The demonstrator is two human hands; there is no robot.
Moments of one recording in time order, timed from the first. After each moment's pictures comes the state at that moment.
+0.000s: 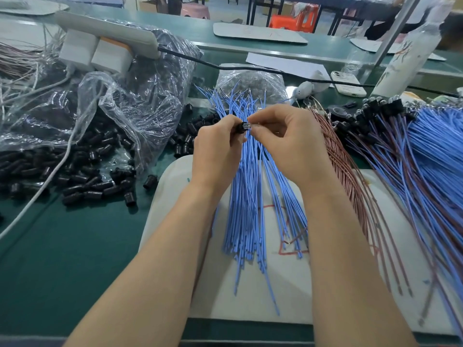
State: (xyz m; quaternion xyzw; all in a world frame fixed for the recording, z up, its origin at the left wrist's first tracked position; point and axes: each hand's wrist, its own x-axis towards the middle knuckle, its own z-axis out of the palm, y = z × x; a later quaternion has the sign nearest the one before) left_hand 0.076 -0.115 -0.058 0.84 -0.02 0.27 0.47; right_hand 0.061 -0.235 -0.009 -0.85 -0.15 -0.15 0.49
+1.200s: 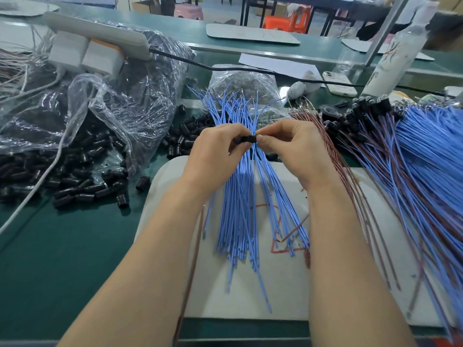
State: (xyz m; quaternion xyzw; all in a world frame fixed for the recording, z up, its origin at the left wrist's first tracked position) left_hand 0.068 -0.111 -0.051 0.88 -0.16 0.22 0.40; right_hand 0.076 -0.266 -0.026 -0.83 -0.10 -0.08 0.55
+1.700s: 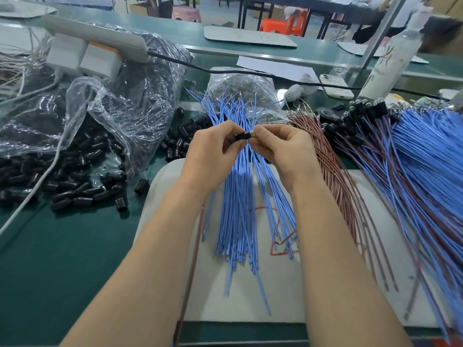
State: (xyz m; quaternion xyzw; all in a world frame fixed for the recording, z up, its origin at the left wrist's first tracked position) left_hand 0.069 -0.110 -0.053 0.86 -0.12 0.22 0.45; right_hand 0.080 -0.249 -0.035 -0.65 -0.01 -0.03 0.76
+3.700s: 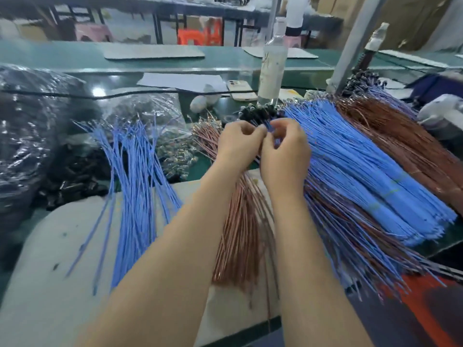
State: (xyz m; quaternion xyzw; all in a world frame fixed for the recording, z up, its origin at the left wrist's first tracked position) left_hand 0.105 -0.312 -0.007 0.80 -0.12 0.00 0.59; right_hand 0.054 -0.376 -0.011 -0.83 0.18 -0.38 0.36
